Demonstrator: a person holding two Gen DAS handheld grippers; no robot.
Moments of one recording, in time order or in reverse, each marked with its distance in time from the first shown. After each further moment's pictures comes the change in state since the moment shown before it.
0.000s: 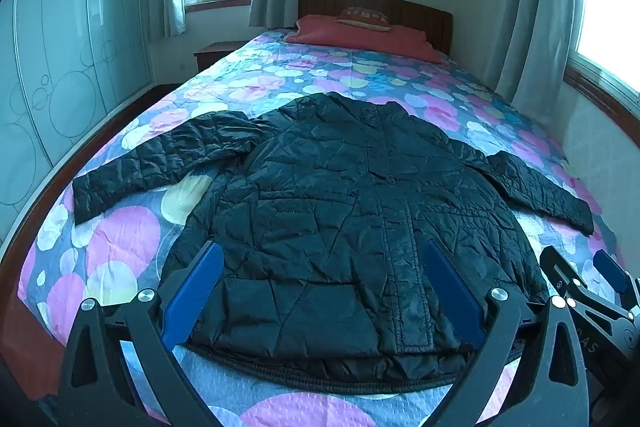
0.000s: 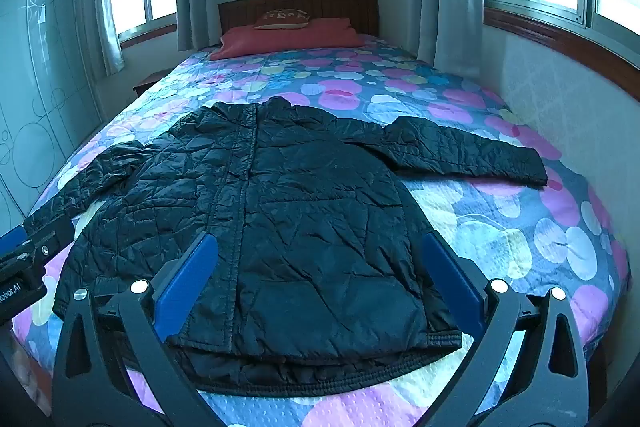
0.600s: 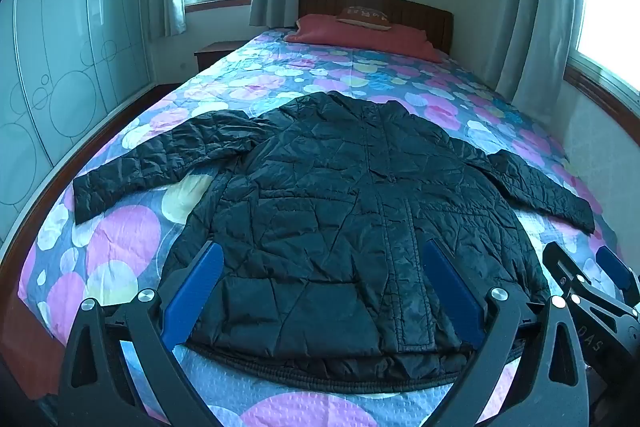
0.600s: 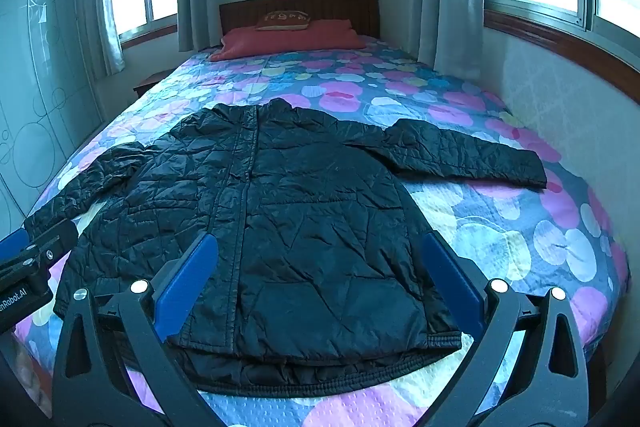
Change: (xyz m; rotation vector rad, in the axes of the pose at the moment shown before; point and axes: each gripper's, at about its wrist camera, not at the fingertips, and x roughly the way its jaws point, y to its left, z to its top) left arm 0.002 0.001 -0.001 -0.004 0.005 0.002; right arm -0.002 0.002 0.001 -0.007 0.005 -0.007
